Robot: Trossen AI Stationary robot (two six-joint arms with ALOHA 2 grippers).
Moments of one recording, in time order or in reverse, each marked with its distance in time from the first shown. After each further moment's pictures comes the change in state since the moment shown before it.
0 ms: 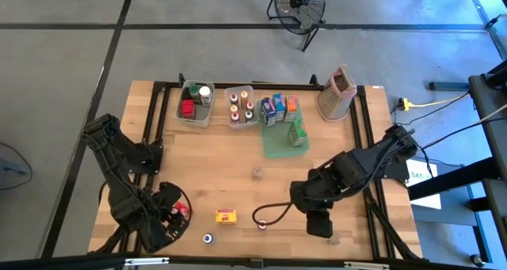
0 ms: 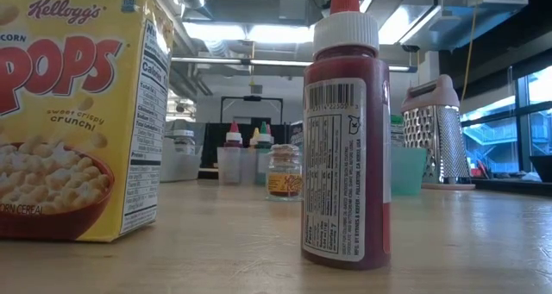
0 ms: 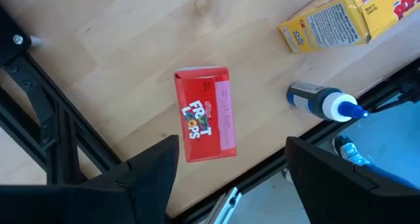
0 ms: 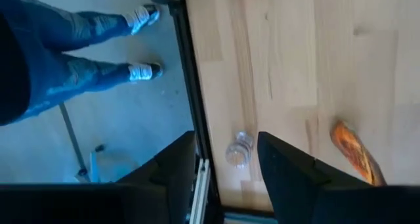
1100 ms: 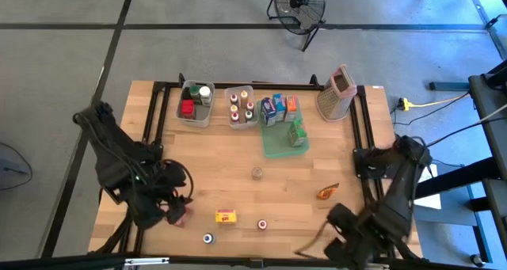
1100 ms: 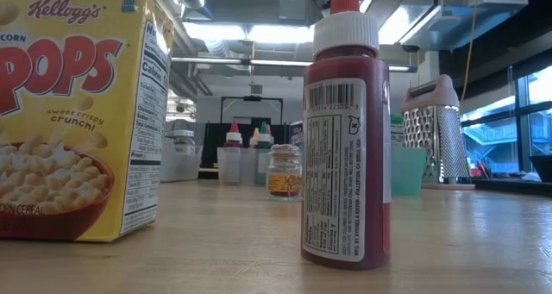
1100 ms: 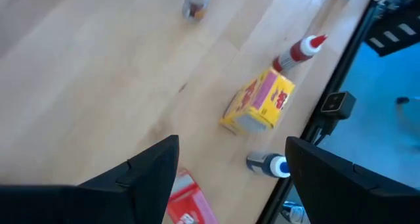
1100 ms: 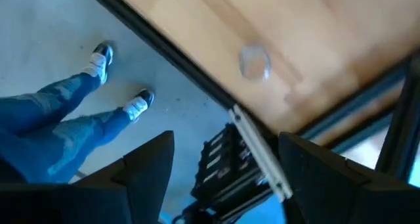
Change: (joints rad) left arm 0.081 -0.188 0.006 0.068 -0.314 0.496; right arm 0.383 0.006 -0.073 -0.043 0.126 1.032
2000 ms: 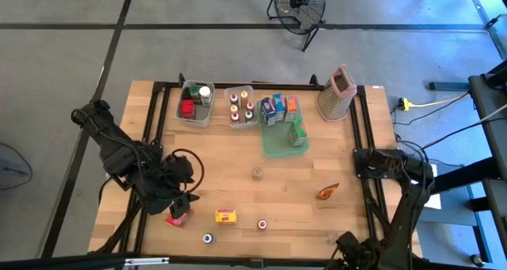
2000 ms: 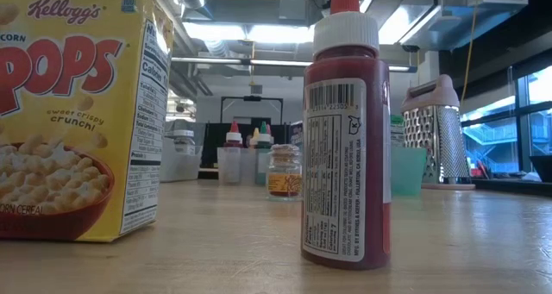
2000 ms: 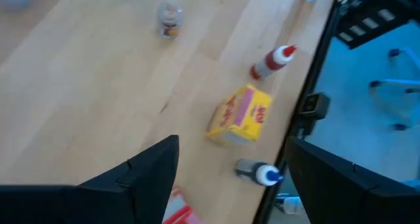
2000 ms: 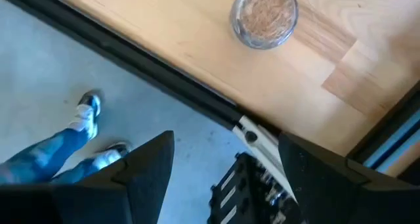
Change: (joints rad) left arm 0.122 -0.045 0.000 0.112 0.080 0.251; right arm 0.252 0.149 -0.331 0.380 0.178 0.434
